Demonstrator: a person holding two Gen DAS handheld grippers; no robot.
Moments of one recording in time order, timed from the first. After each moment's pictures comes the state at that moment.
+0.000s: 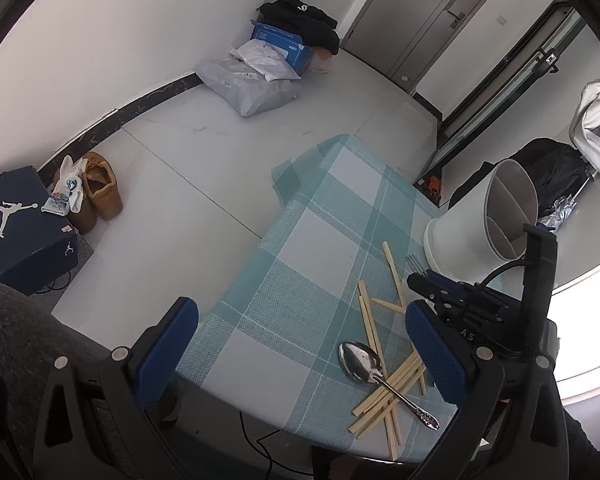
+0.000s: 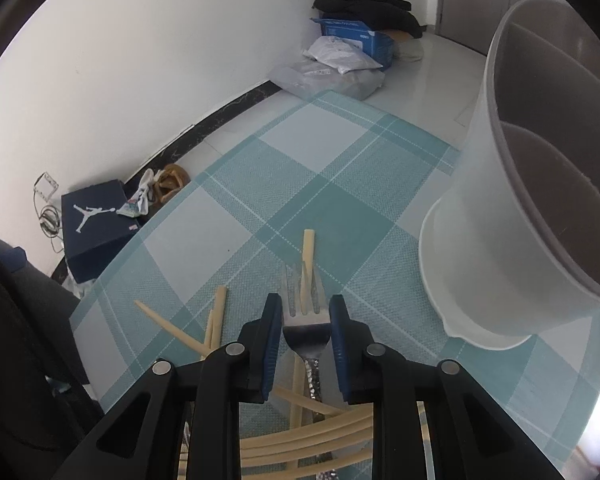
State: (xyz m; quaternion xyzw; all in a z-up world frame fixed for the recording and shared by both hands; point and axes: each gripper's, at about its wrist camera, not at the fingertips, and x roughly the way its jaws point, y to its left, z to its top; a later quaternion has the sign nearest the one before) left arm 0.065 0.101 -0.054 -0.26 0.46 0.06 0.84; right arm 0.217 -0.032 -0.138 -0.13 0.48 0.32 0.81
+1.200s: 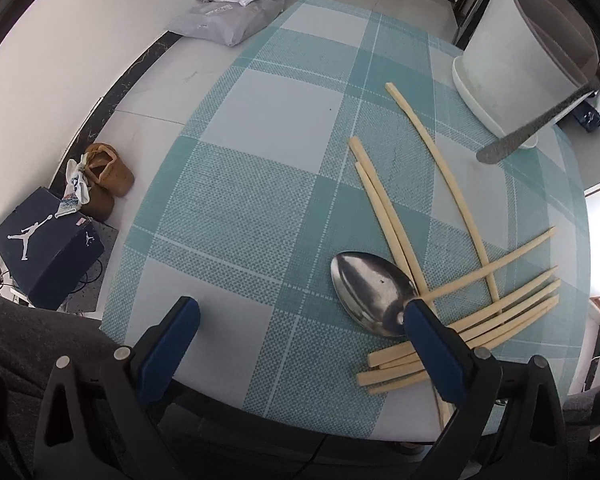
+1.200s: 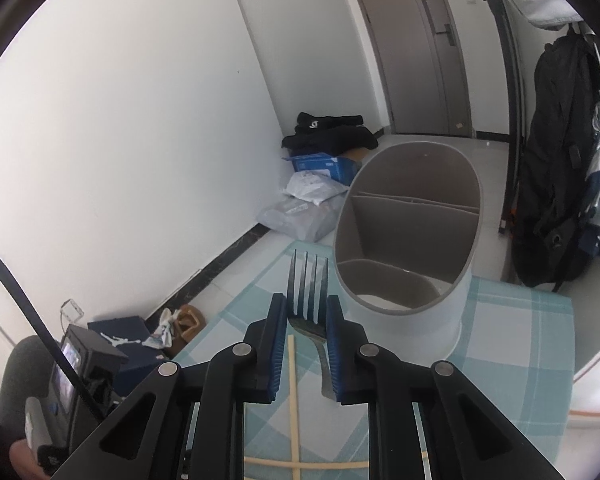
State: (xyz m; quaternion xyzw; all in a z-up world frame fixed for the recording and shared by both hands) left arm 0.090 0.026 -0.114 -0.09 0.62 0.08 0.78; right arm 0.173 -0.123 -0.061 0.03 0.30 0.30 0.90
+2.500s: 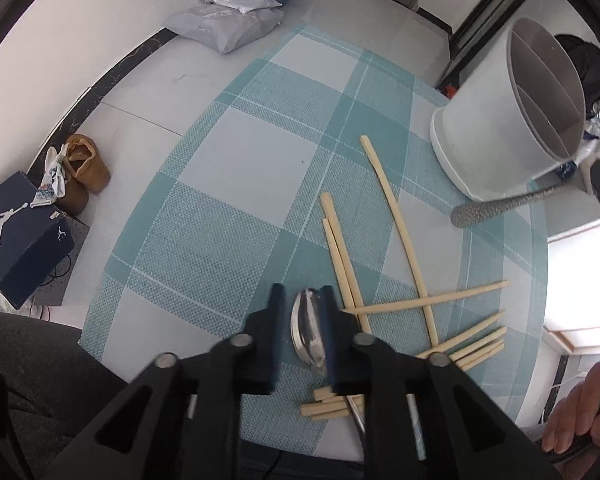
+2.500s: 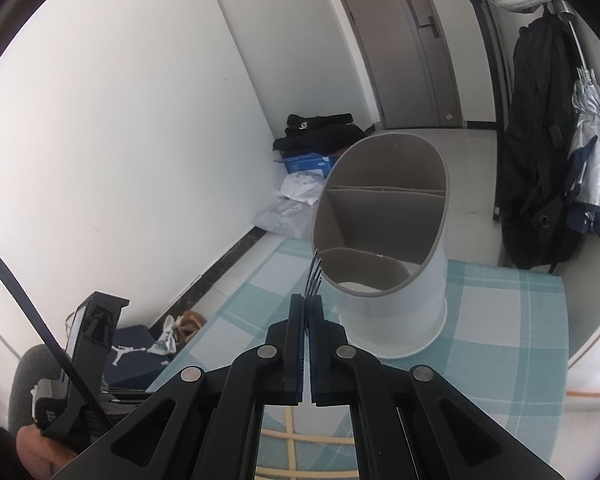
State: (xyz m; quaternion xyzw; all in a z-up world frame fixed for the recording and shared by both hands) left arm 0.103 0.030 -0.098 -0.17 0.59 0.05 0.79; right arm 0.171 -0.139 -0.062 0.07 0.31 0.29 0.90
